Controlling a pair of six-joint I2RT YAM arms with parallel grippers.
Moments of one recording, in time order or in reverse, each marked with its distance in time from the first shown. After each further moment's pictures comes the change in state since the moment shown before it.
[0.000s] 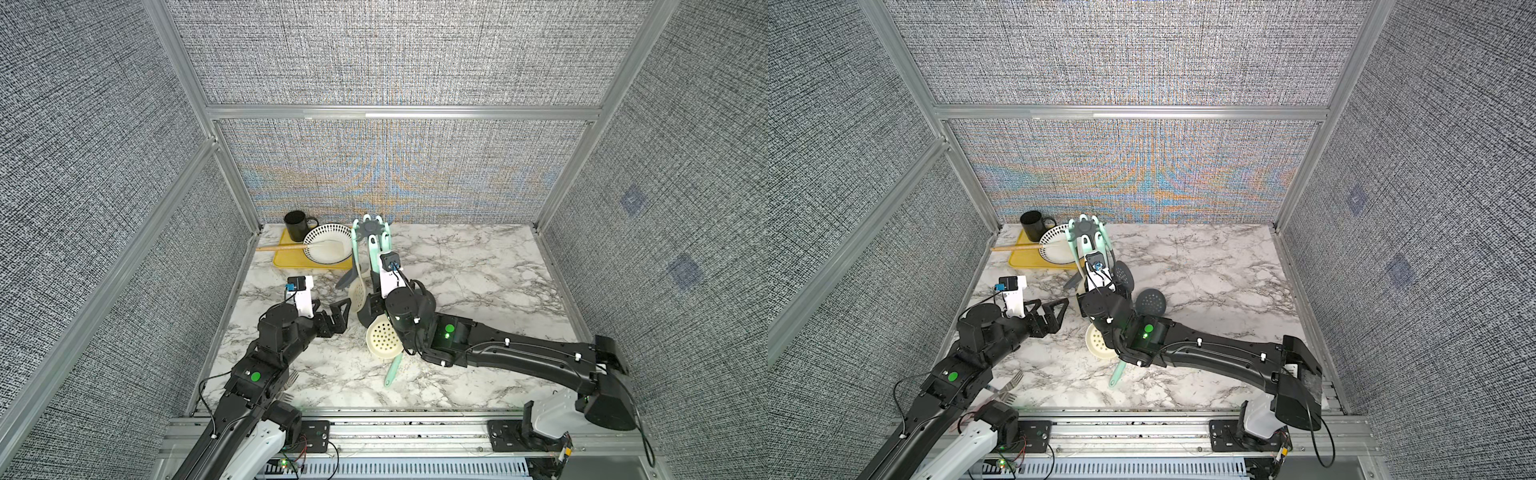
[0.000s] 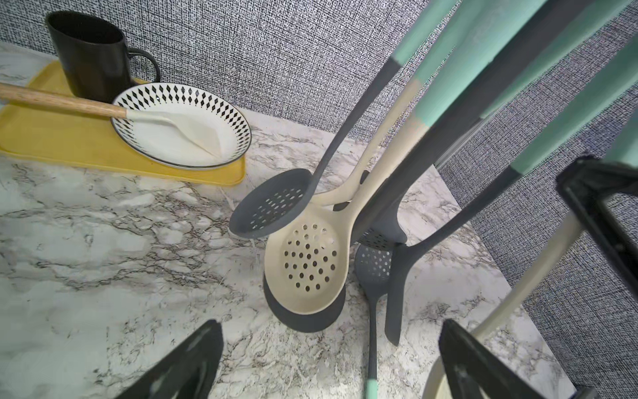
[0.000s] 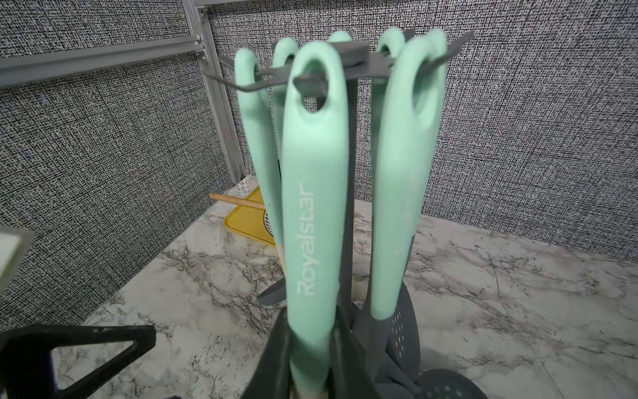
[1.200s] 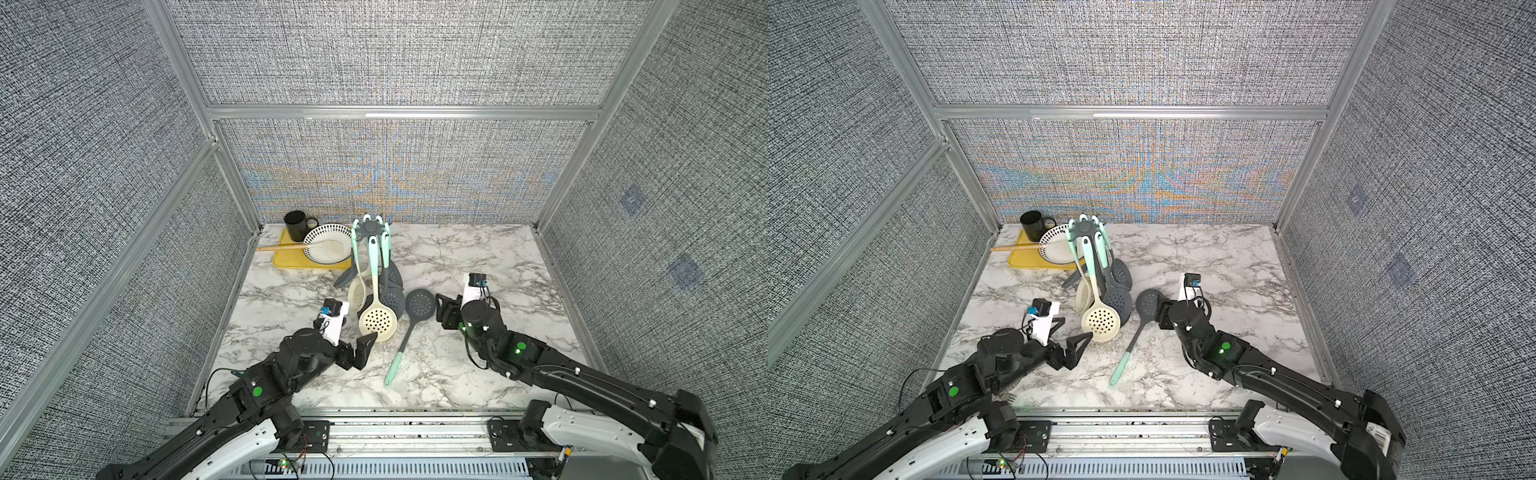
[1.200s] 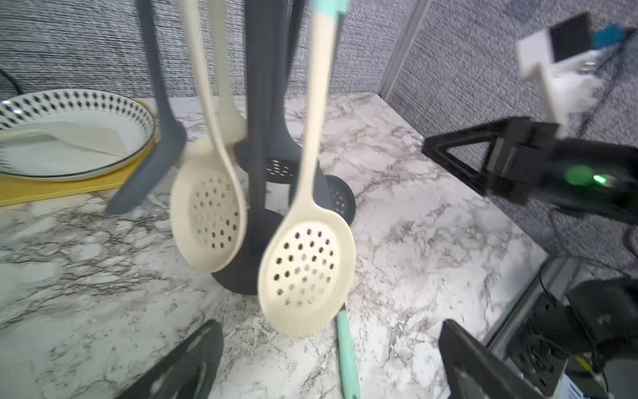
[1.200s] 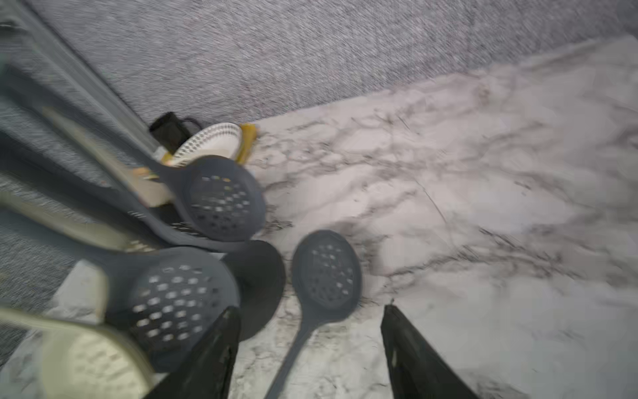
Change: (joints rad) left arm -0.566 -0.044 -0.050 -0.049 -0.280 0.098; right arm -0.388 -0.491 -0.643 -0.175 -0.288 0.456
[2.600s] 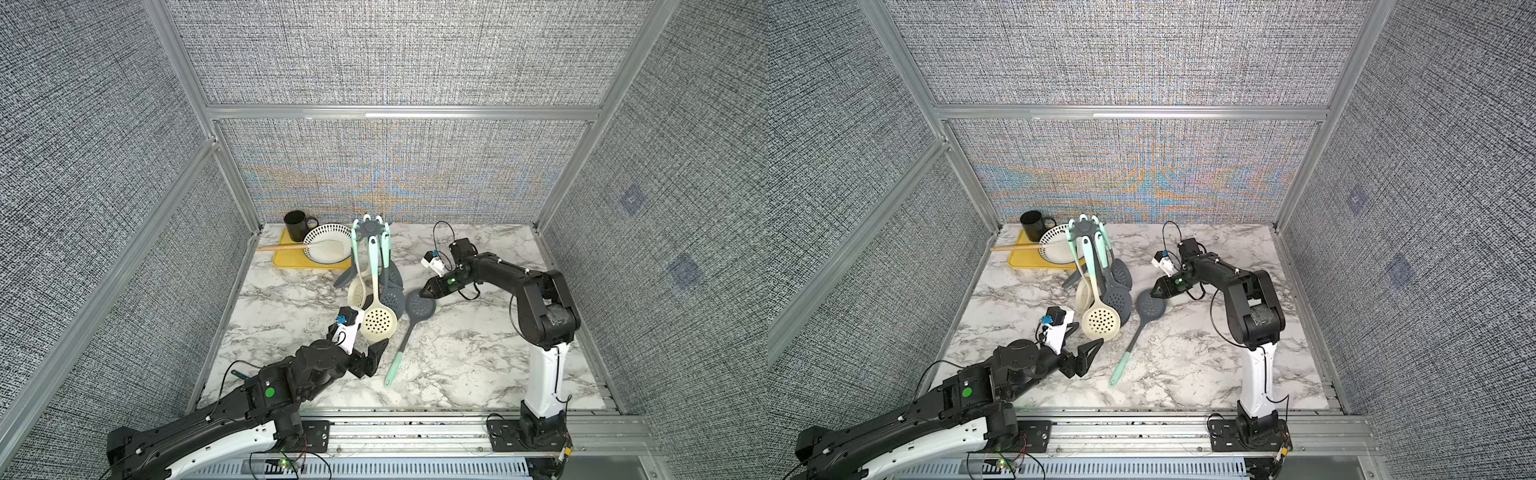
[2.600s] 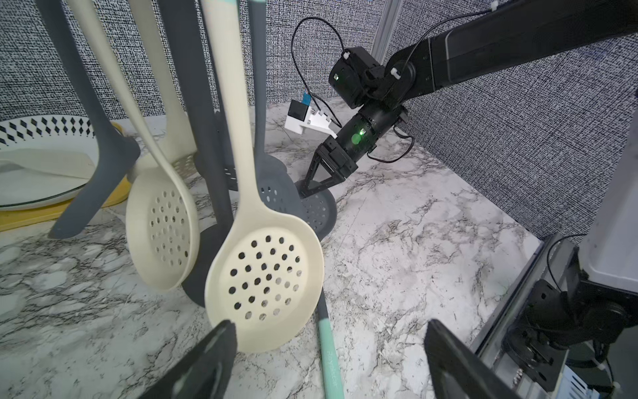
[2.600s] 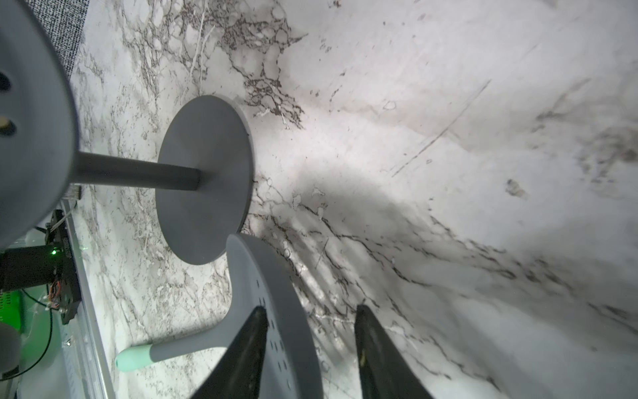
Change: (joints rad) left arm -0.149 0.049 -0.013 0.093 -0.143 -0.015; right arm -0.512 1.022 0.779 -0.444 -1.152 -0.867
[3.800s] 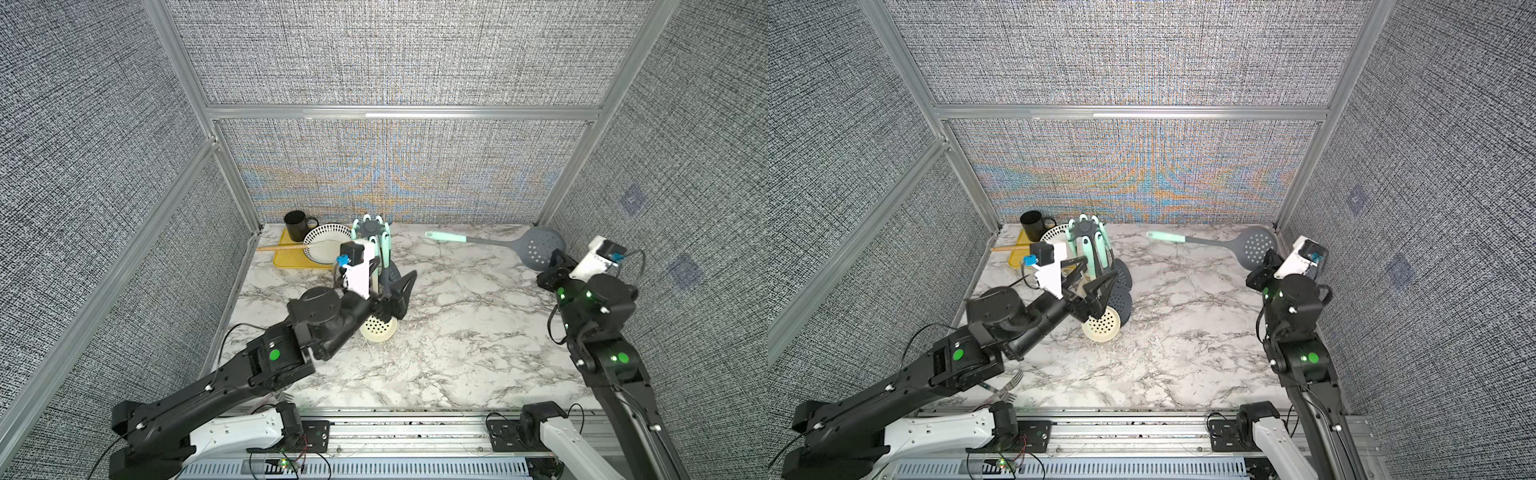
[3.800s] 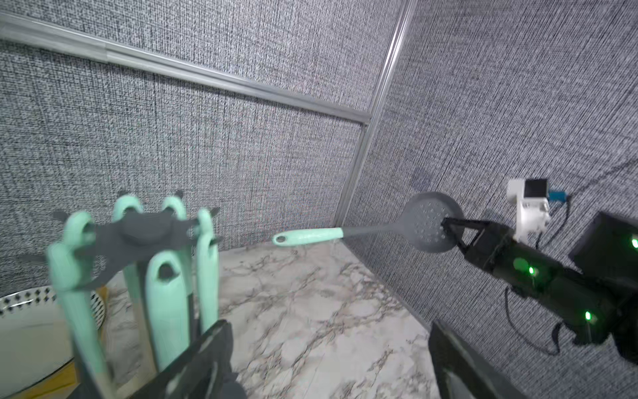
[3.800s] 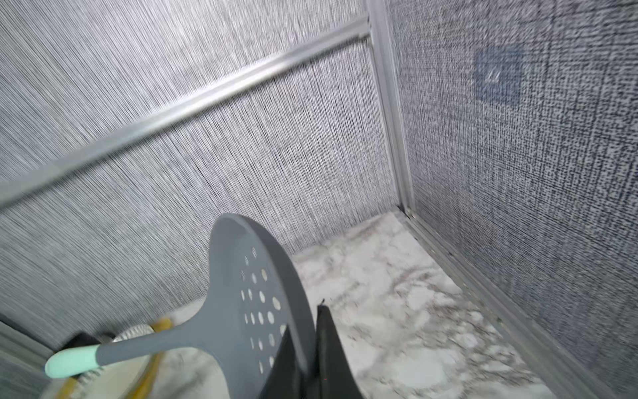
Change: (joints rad) left arm 0.000 0.444 0.674 0.168 -0.100 0.058; right arm -0.166 -1.399 -0.526 0.384 0.980 0.622
